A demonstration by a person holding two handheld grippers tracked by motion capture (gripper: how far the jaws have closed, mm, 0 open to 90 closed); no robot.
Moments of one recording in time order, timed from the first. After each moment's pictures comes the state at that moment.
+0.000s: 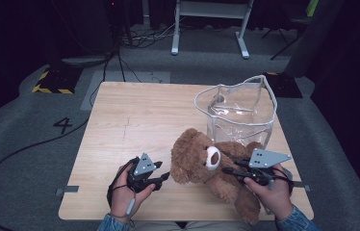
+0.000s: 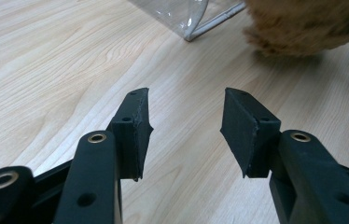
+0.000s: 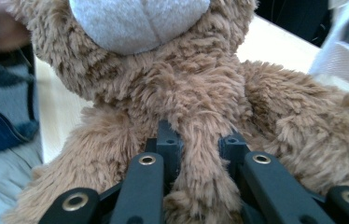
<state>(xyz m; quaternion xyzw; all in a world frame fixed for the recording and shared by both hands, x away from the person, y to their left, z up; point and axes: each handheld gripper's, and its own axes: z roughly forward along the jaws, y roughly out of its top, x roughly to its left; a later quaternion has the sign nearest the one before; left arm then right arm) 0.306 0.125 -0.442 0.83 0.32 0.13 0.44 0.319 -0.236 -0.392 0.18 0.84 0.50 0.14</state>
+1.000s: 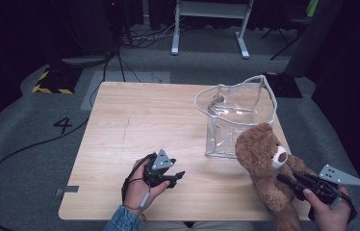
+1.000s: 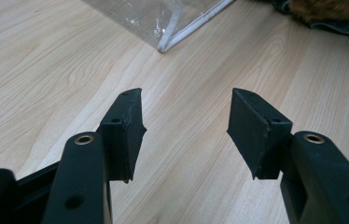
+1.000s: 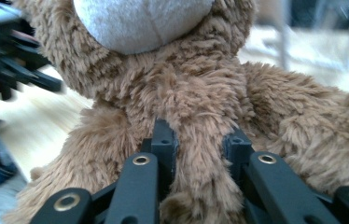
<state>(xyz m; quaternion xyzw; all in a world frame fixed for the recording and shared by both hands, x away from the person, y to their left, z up) 0.324 0.087 -0.445 0.85 0.29 0.11 0.43 0.273 -0.384 -0.409 0.39 0.73 0.53 0.16</state>
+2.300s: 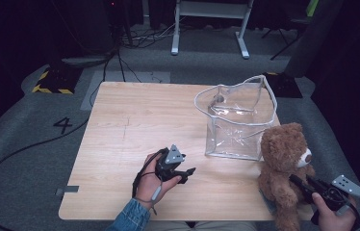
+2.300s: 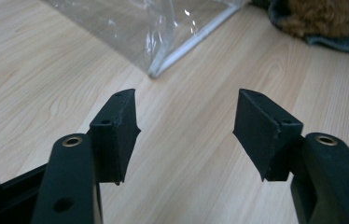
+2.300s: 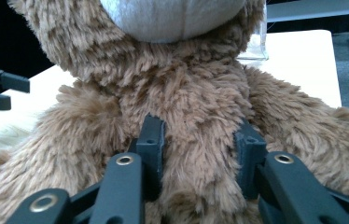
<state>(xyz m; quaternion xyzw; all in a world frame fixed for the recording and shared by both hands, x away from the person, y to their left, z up) 0.345 0.055 -0.442 0.85 0.28 0.10 0.44 0.264 -0.423 -0.447 0.46 0.66 0.55 0.22</state>
